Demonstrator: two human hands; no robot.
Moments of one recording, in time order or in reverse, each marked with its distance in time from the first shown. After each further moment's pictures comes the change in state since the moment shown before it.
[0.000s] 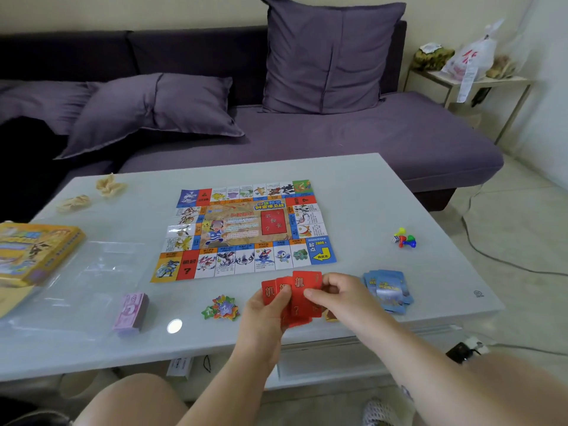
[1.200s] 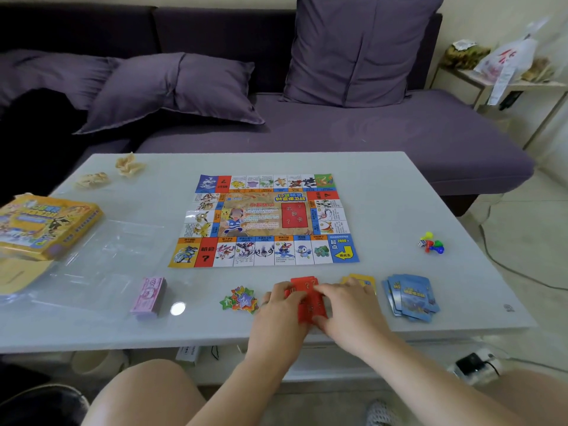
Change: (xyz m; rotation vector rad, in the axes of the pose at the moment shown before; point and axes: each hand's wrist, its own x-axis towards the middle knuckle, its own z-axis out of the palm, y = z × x) left_hand 0.022 -0.020 -0.034 1.428 -0.056 0.367; right_hand 0.008 0.002 0.033 -1.072 0.012 -0.207
